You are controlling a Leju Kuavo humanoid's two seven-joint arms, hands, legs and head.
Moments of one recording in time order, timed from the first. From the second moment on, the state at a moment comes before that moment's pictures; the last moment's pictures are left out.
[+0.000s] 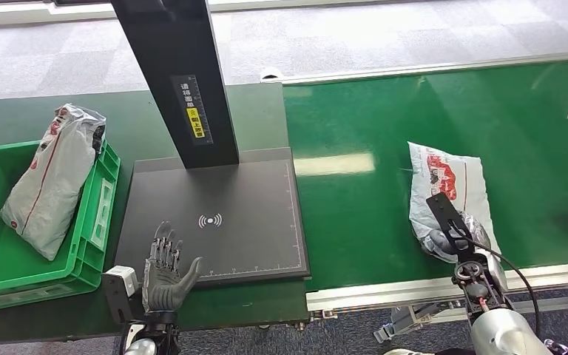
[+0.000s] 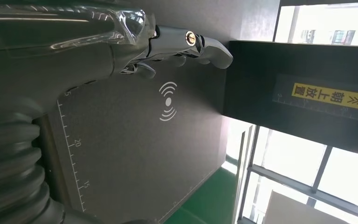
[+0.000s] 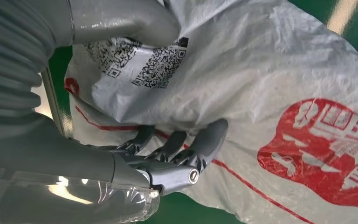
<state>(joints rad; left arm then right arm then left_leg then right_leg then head) 0.03 -0.19 -0.19 -1.27 0.23 0.09 -0.47 -0.63 -0.18 -0.20 -0.33 0.77 -0.14 0.01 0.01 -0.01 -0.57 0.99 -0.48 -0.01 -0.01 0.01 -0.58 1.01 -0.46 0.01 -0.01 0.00</state>
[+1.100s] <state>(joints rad) 0.06 -0.19 -0.16 -1.33 0.20 0.10 -0.46 -0.50 -0.09 -0.09 -0.76 0.66 -0.21 -0.19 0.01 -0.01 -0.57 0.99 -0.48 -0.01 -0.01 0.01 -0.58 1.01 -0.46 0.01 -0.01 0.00</state>
